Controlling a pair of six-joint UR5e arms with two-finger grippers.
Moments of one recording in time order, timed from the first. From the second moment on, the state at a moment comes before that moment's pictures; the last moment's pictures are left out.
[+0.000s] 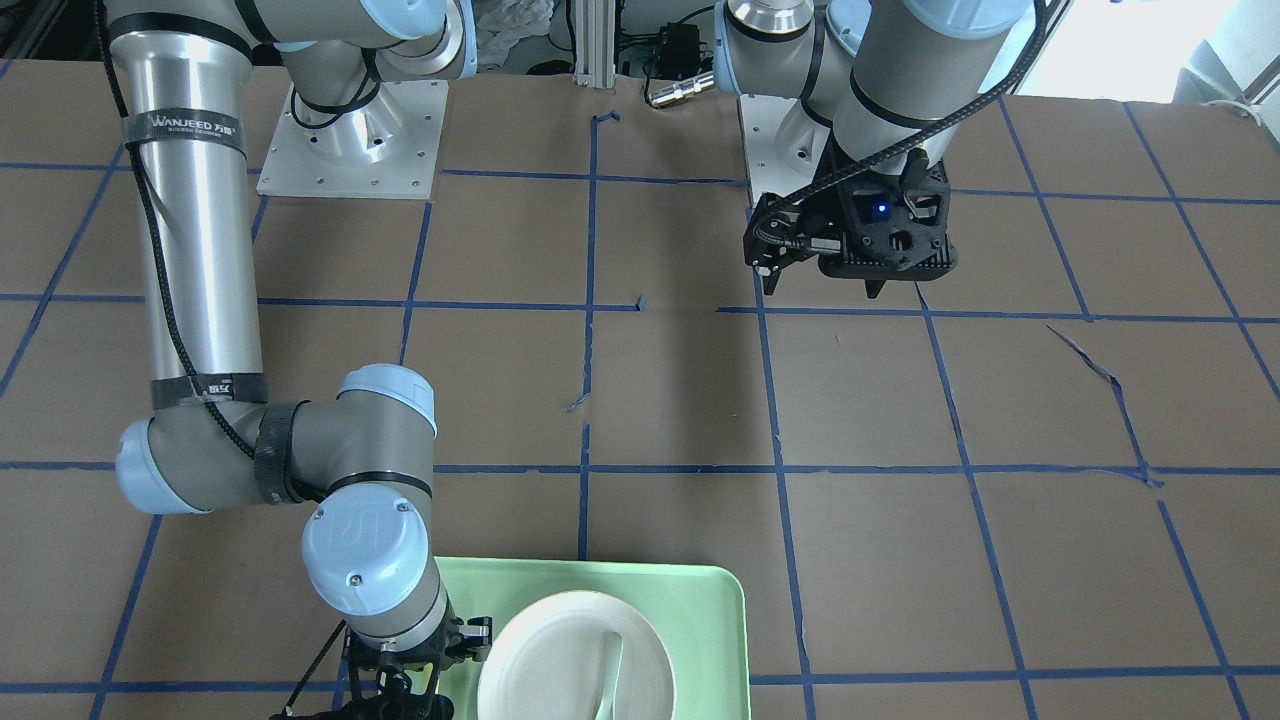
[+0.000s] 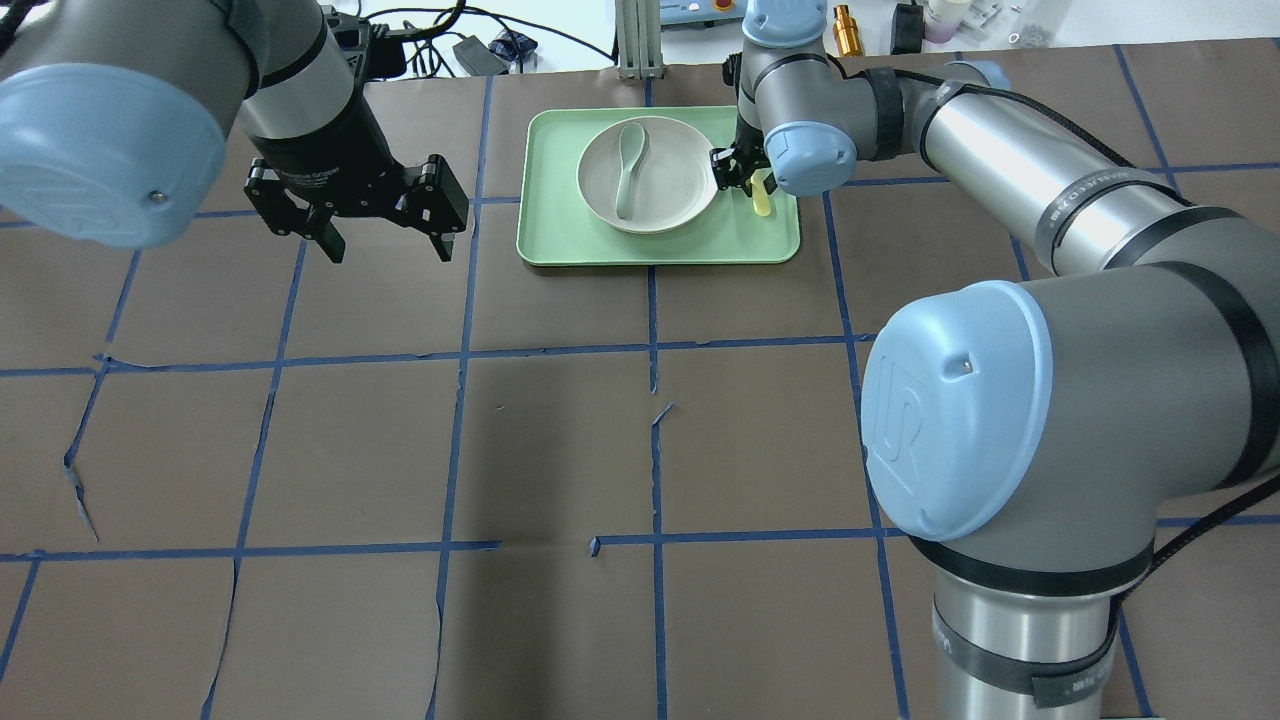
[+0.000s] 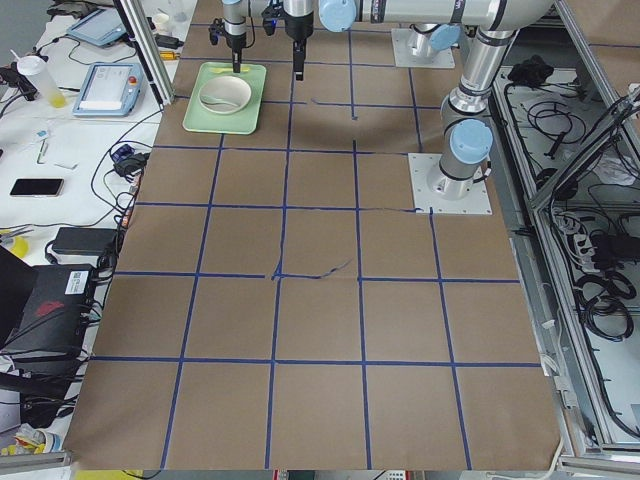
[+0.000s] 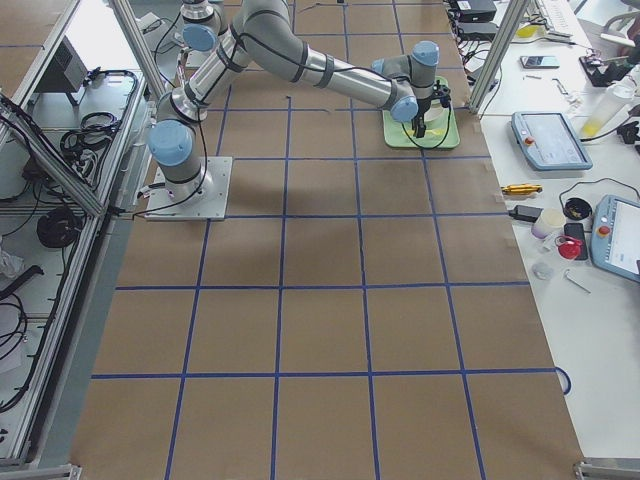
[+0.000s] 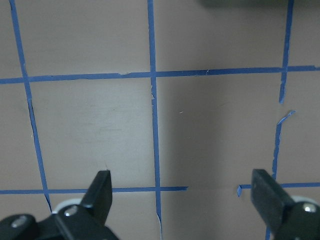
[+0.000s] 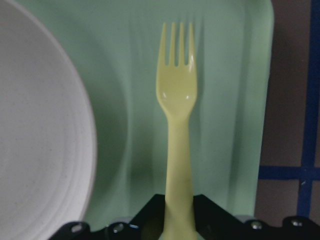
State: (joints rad) left arm -1.65 -1.62 -1.57 -1.52 1.59 -0.06; right arm 1.70 -0.75 1.22 -2.17 -1.62 0.06
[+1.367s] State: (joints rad) left arm -1.65 -1.60 -1.59 -1.52 1.59 -0.06; right arm 1.64 -1.43 1.52 -1.72 -1.62 0.04
